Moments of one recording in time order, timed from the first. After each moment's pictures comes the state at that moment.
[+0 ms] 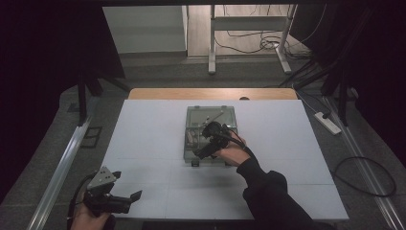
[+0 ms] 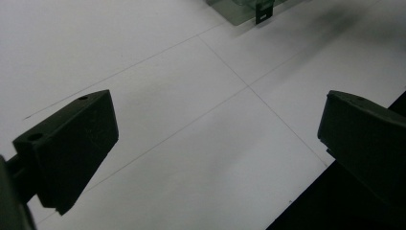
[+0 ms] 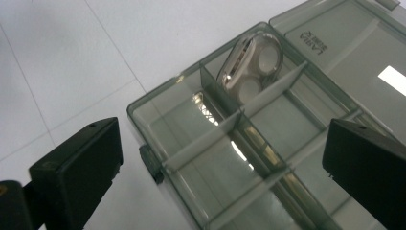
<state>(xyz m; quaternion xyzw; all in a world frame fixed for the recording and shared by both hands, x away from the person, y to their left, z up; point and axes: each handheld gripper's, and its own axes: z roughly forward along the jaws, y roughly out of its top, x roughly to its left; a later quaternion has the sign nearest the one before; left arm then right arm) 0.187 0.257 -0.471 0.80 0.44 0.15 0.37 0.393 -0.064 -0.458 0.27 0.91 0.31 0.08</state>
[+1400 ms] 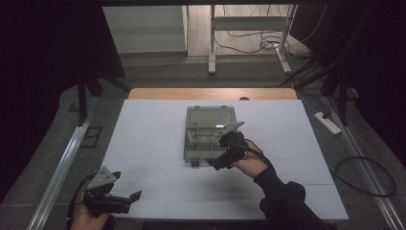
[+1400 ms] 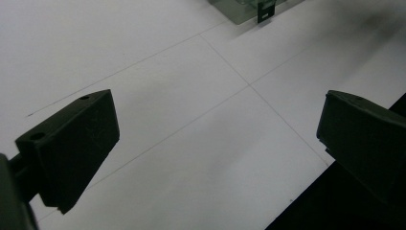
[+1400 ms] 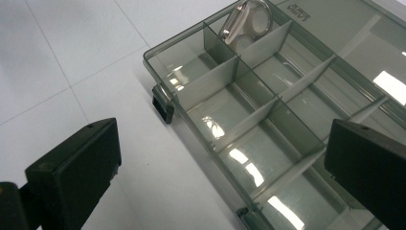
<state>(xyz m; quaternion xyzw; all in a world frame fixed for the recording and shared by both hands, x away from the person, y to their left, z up) 0.187 0.257 -0.471 0.80 0.44 0.15 0.37 0.358 -0.112 -0.451 0.26 0.90 0.33 0.09</state>
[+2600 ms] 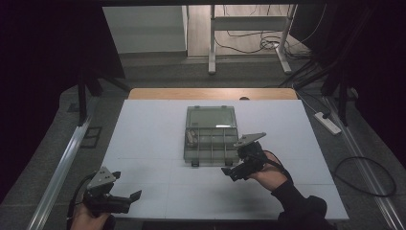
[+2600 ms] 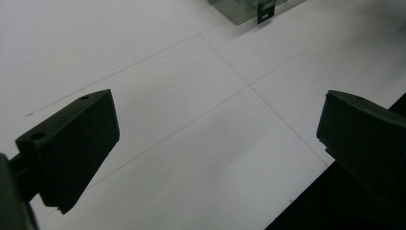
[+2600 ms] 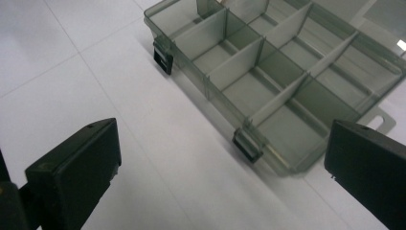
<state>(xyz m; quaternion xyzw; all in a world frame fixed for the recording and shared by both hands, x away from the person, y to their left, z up) 0.187 0.258 -0.471 0.80 0.44 0.15 0.37 0.327 -0.162 -0.451 0.29 0.89 0.34 0.09</state>
